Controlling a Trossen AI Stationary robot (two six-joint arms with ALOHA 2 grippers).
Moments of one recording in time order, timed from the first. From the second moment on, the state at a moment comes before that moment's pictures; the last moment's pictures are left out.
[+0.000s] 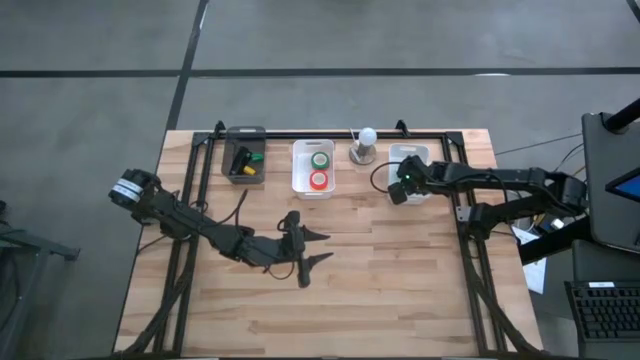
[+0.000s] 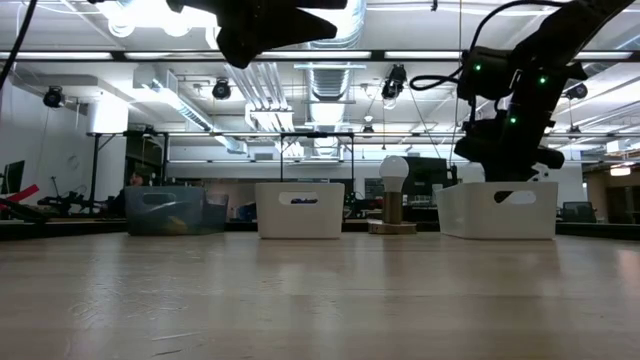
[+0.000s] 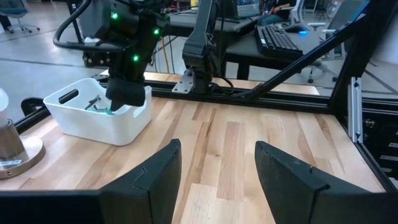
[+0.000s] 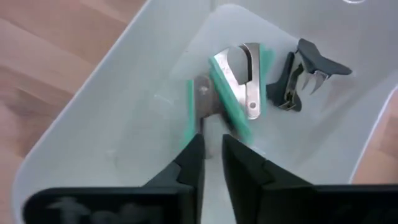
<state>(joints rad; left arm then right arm) -0.40 1.53 0.86 0.51 -0.57 -0.16 -0.42 1.20 0.58 -0.54 0.34 0.63</state>
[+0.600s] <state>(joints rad) -0.31 1.54 0.86 0.47 -0.45 -0.18 -0.25 1.02 0.61 -0.46 0.30 0.56</state>
